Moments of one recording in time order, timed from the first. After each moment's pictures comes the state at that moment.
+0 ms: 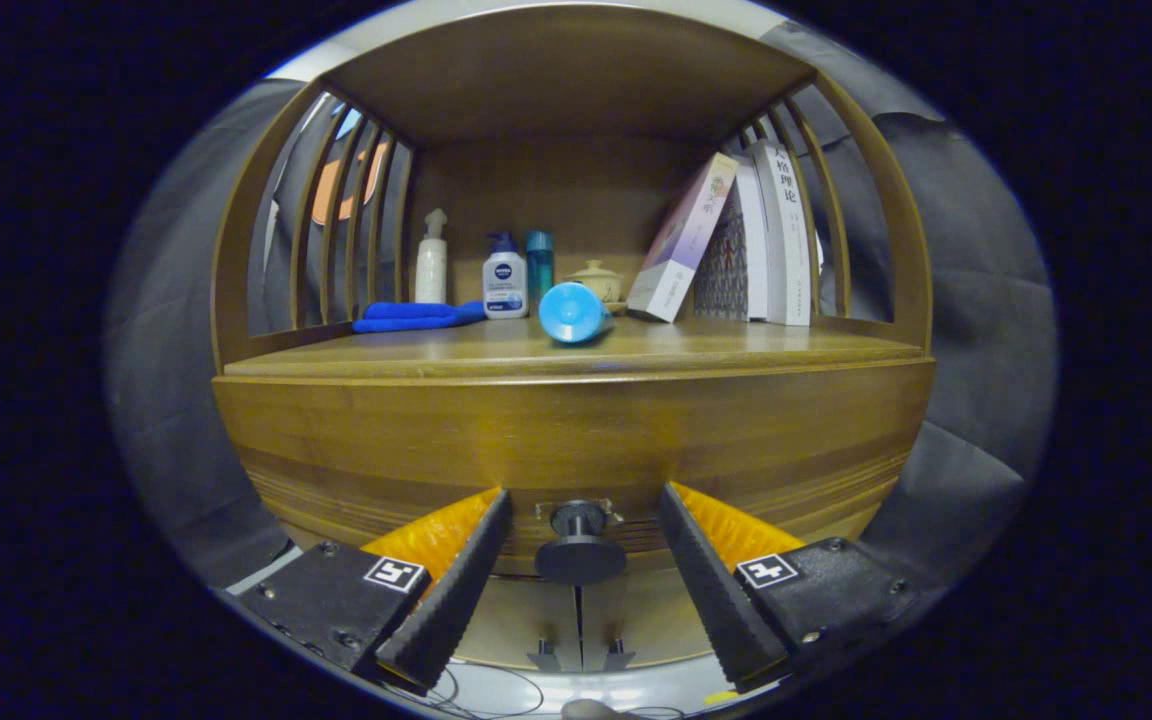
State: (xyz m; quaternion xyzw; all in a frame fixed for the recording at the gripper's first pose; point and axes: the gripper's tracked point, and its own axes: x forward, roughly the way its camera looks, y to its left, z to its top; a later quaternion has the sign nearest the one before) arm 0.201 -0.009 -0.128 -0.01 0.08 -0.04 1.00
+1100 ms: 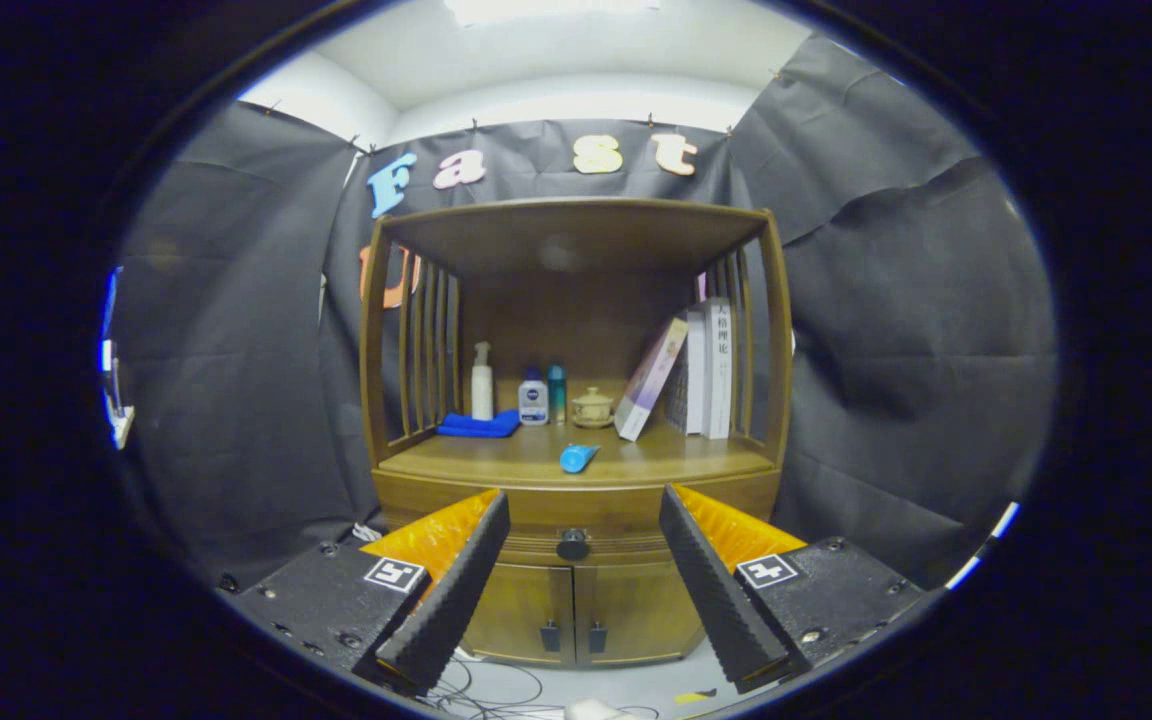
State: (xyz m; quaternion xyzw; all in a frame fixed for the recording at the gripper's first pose) arm 0.035 0.002 -0.019 -0.02 -0.03 -0.02 1.00
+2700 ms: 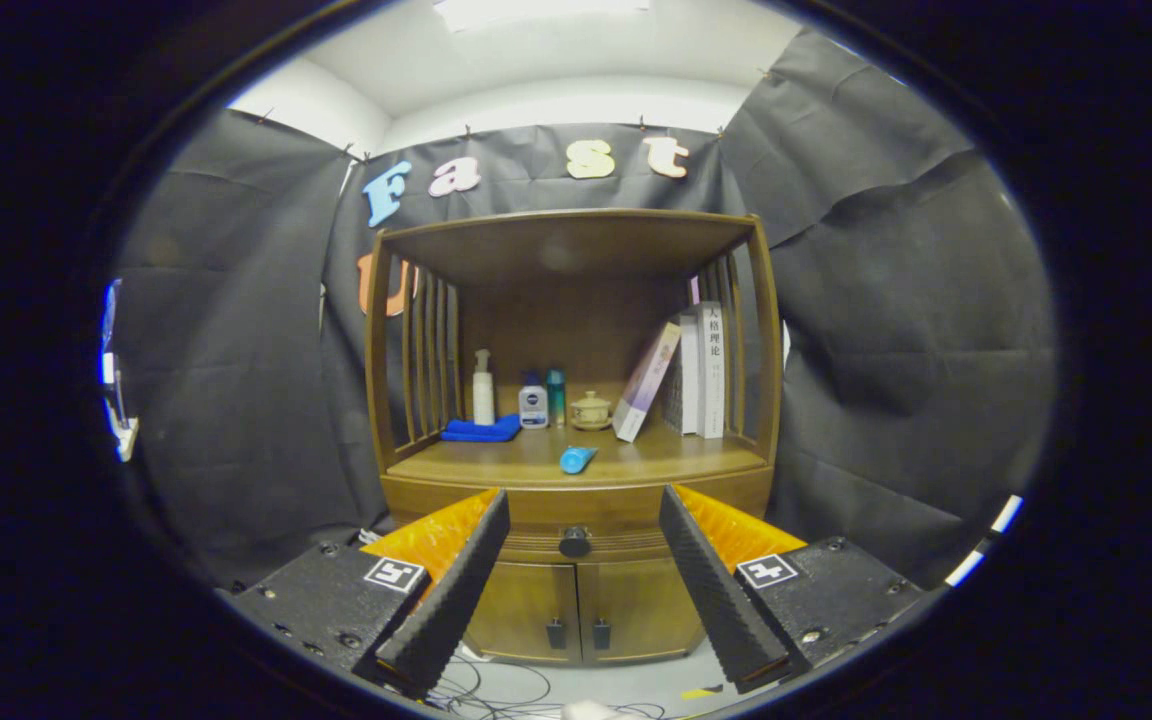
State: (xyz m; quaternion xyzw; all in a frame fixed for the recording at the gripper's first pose) arm 0.000 -0.004 0.014 -0.01 -0.03 -0.02 1.00
